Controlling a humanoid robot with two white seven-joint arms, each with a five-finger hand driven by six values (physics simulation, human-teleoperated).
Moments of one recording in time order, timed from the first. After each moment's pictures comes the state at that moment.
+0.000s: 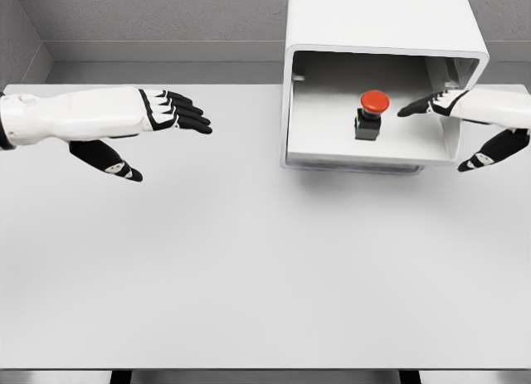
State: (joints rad) left arm -0.81 0.98 -0.73 -1.68 0.11 -0.61 -0.58; right arm -0.84 -1.10 0.84 -1.43 -0.20 -0.61 0.59
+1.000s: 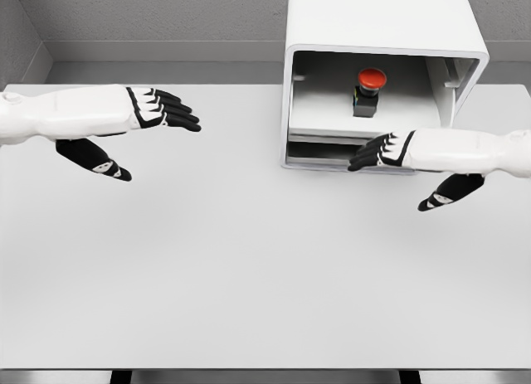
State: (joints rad) left arm -0.81 1.02 -0.73 -1.69 0.13 -0.61 -0.58; right arm -0.74 -1.08 0.81 -1.66 -0.14 -0.61 0.61
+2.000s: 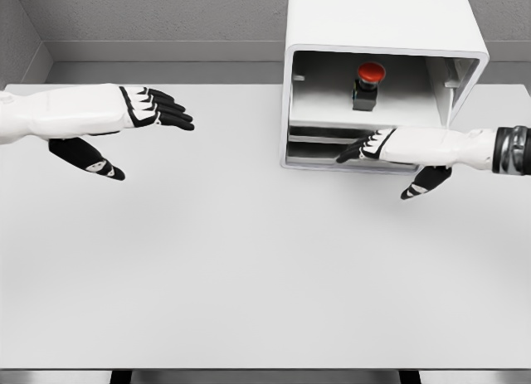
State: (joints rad) left arm -0.80 1.04 -0.73 -1.69 0.13 -0.61 -0.58; right arm -0.76 -0.89 0.81 -1.43 0.06 -0.61 0.61
